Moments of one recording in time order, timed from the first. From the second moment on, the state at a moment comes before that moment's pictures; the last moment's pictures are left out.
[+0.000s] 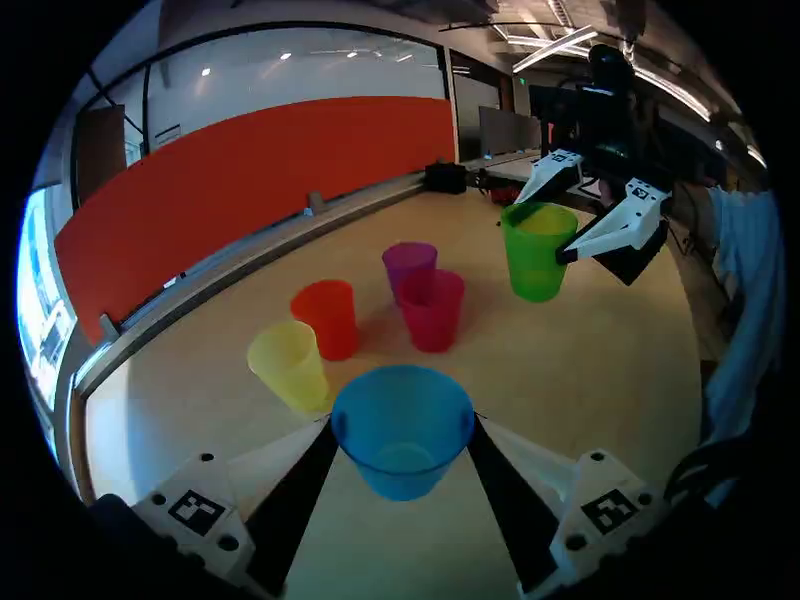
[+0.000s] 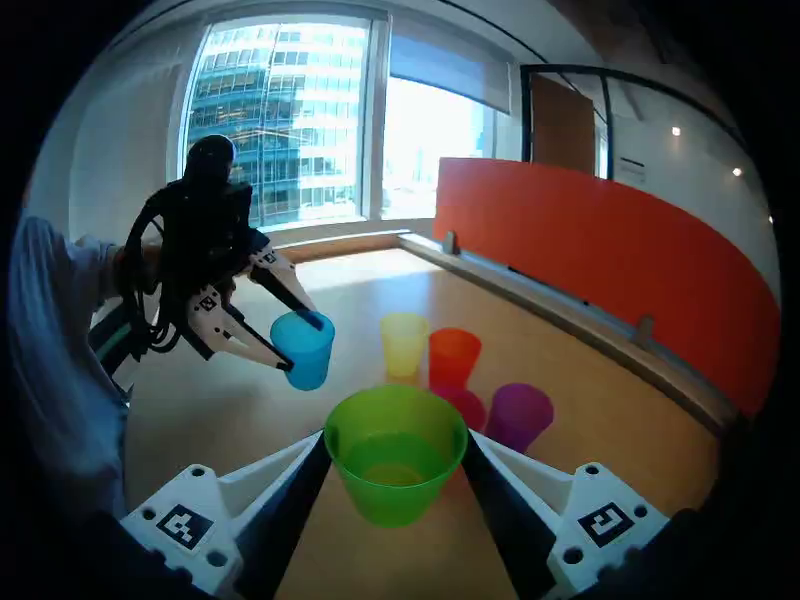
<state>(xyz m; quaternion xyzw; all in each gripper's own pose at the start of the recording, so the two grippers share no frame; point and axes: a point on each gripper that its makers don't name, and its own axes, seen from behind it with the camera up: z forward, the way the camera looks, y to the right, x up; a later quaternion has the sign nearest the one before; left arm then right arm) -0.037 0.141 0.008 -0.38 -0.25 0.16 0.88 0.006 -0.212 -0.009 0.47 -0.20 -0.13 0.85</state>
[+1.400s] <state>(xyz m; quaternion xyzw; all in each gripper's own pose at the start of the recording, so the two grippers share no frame) -0.090 0.130 0.011 -0.38 -0.29 0.15 0.87 -0.052 -0.207 -0.005 0.46 -0.25 -0.15 0.84</state>
